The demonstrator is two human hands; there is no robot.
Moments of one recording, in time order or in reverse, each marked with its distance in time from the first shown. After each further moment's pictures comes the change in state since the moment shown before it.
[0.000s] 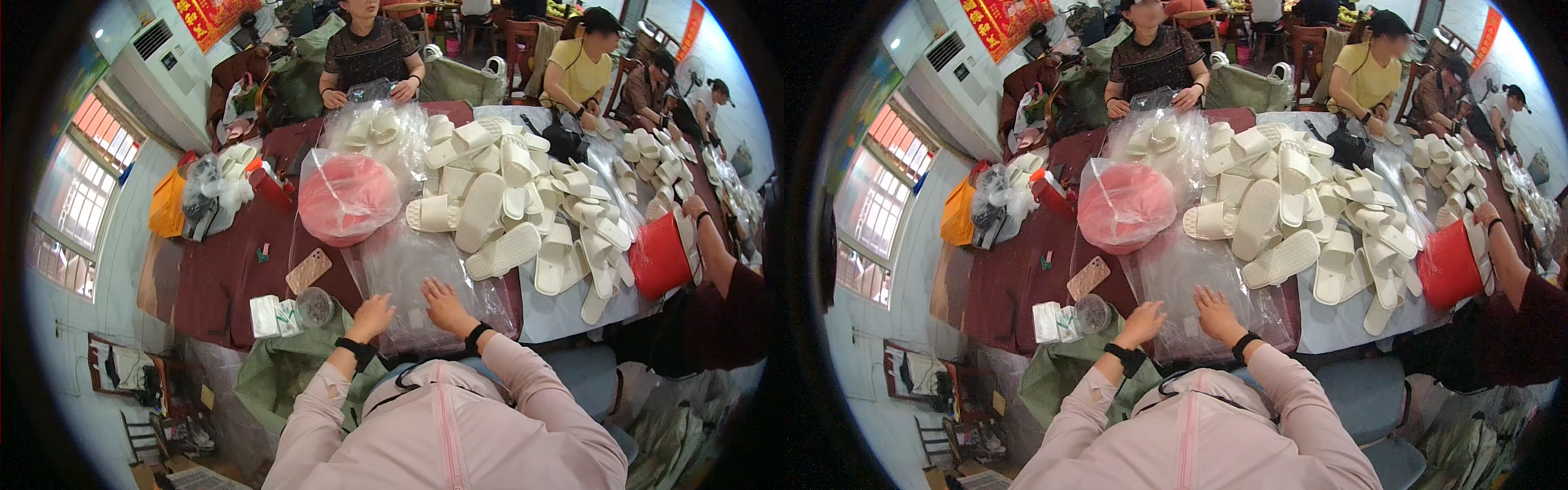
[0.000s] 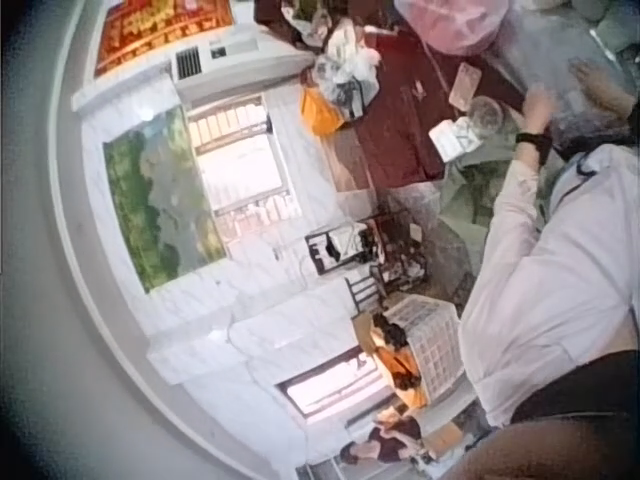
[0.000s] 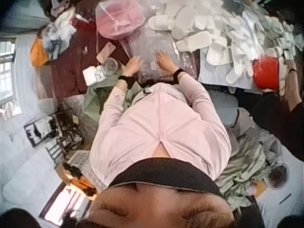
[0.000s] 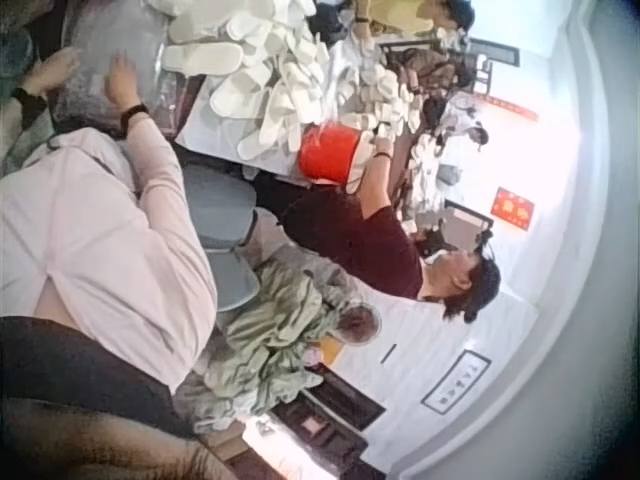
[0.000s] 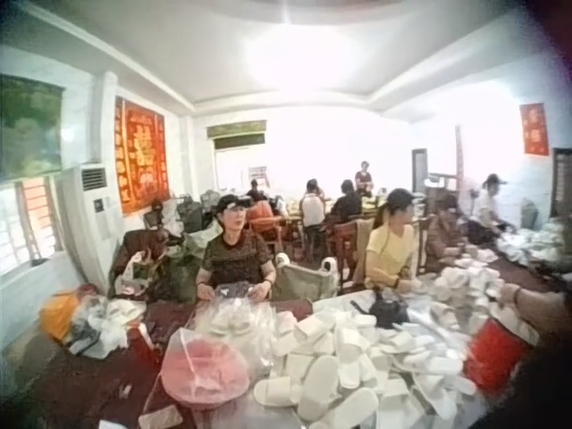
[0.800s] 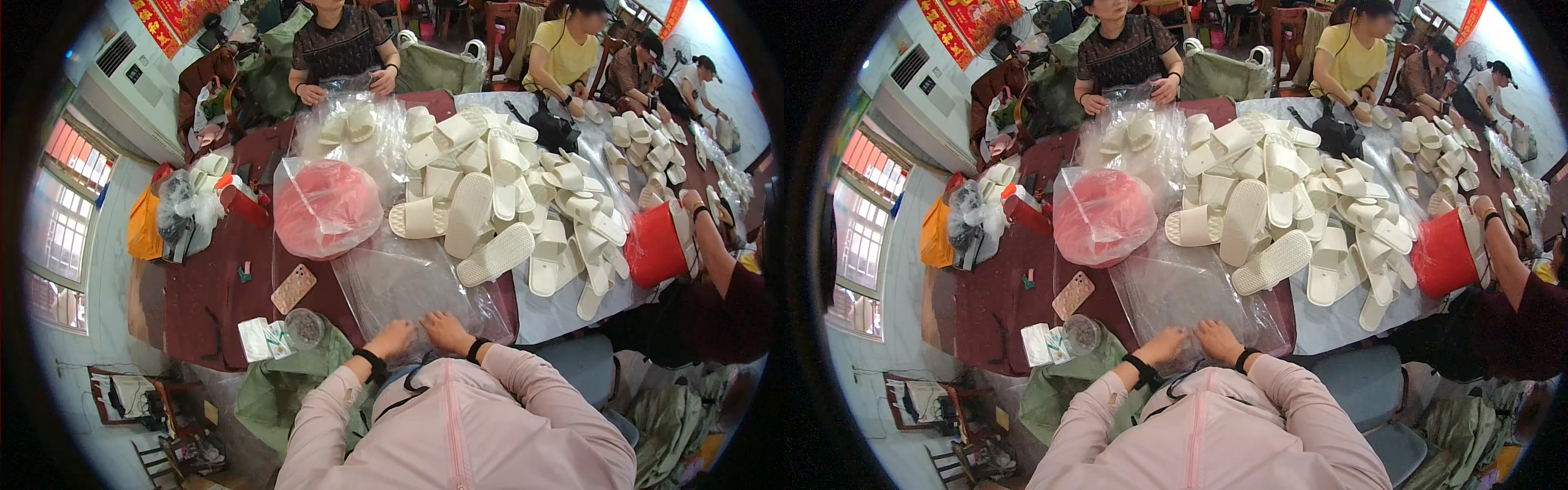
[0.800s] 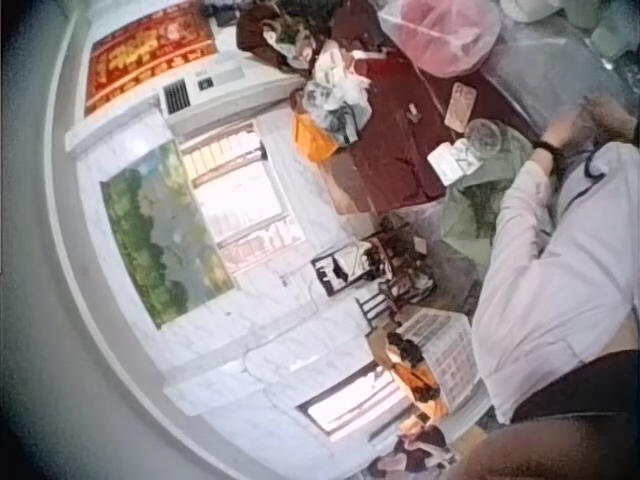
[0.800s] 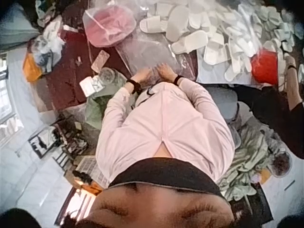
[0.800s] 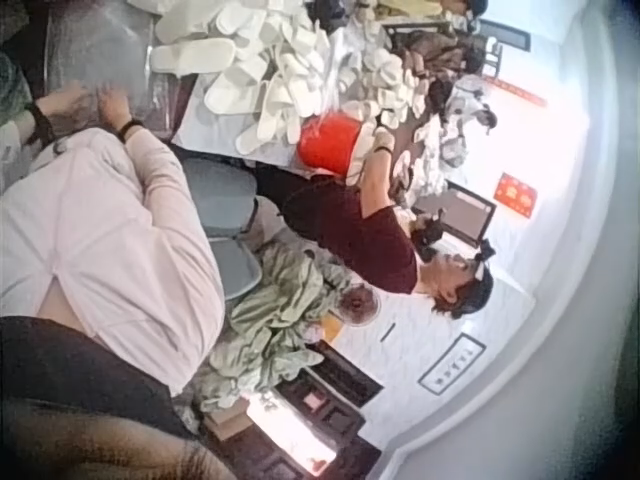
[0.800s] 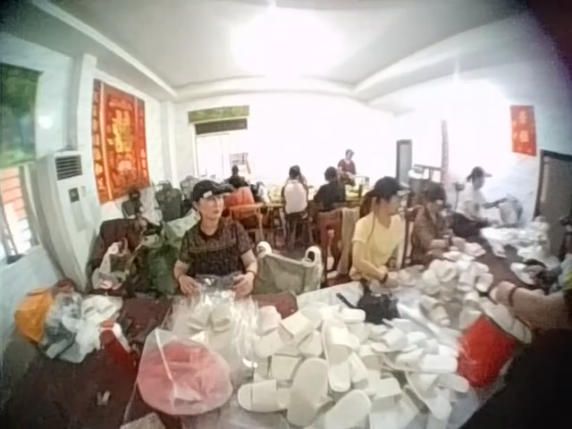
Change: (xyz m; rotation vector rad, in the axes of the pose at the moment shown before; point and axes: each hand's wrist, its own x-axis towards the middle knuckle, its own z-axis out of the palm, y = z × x) left_hand 0.038 -0.007 0.077 0.102 -0.285 0.517; right_hand -0.019 0.014 0.026 -0.057 -0.311 -0.102
